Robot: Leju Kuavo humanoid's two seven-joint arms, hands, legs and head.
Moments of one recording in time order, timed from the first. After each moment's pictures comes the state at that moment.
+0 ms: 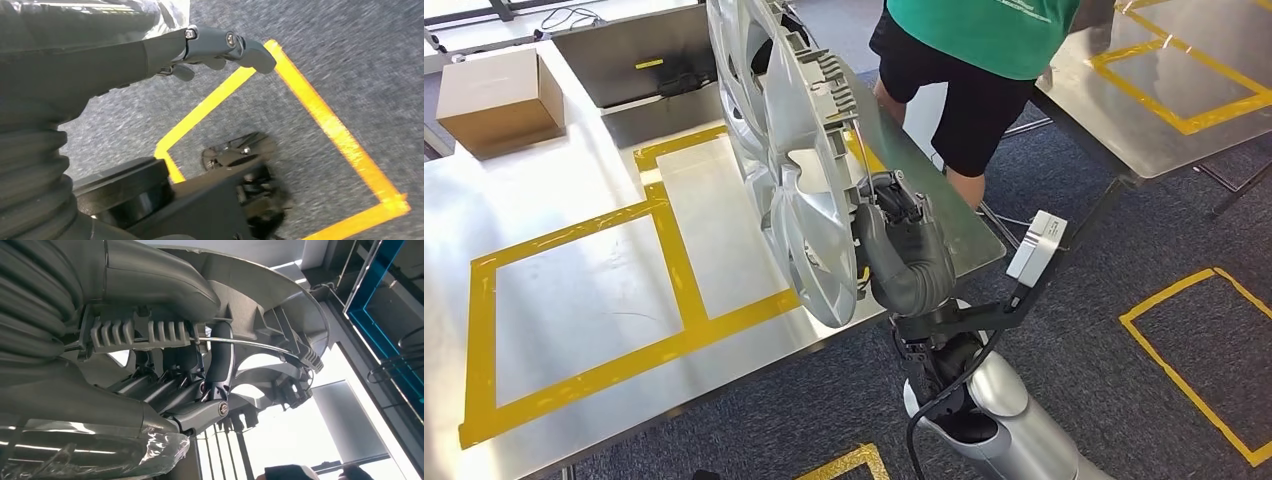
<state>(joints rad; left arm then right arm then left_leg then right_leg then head) -0.14 0.00 -1.14 -0.32 0.79 0.42 -0.10 -0.35 -0.14 0.73 -1.87 -0.63 -0.20 -0.35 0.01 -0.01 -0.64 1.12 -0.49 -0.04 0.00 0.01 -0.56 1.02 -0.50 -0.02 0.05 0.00</state>
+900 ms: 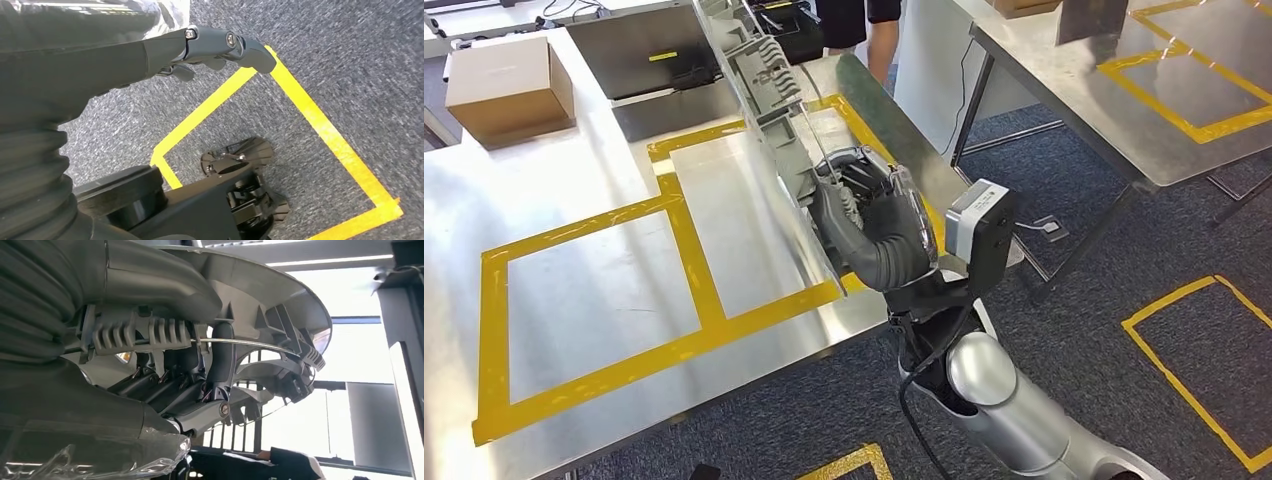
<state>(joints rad) -0.15 0.00 -1.14 -0.32 0.78 0.41 -0.11 -0.49 -0.14 0.79 -1.81 -0.32 -0.31 -0.13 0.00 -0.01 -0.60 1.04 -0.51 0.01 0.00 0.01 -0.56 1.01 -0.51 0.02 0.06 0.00</state>
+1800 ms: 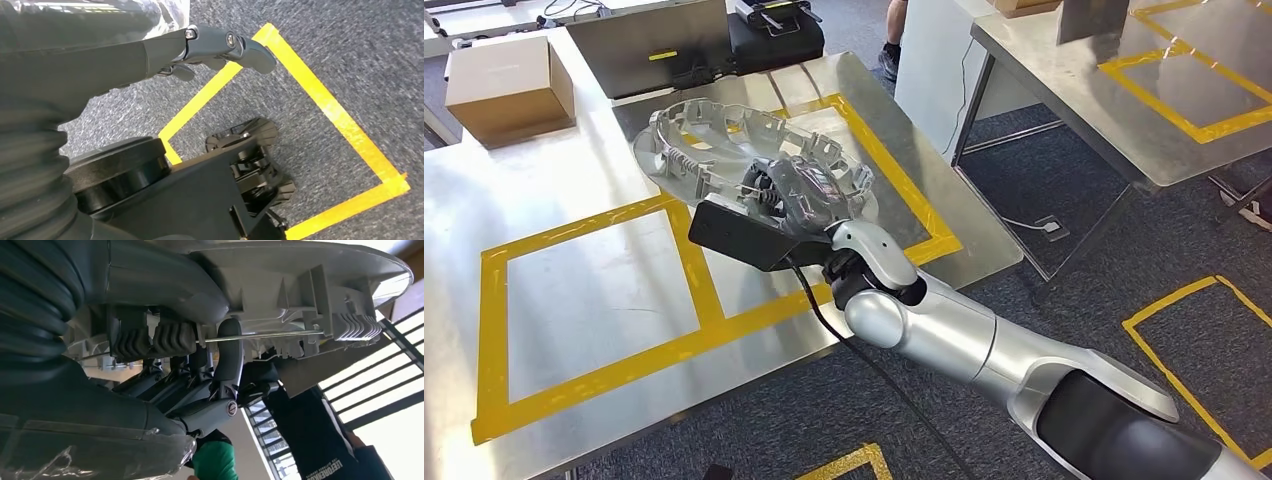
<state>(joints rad) -0.15 -0.04 -1.14 -0.31 0.78 0.38 -0.08 -0.87 -0.08 1.08 -1.28 0.39 -0.14 0.37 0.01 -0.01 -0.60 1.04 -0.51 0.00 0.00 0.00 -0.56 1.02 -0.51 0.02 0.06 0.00</state>
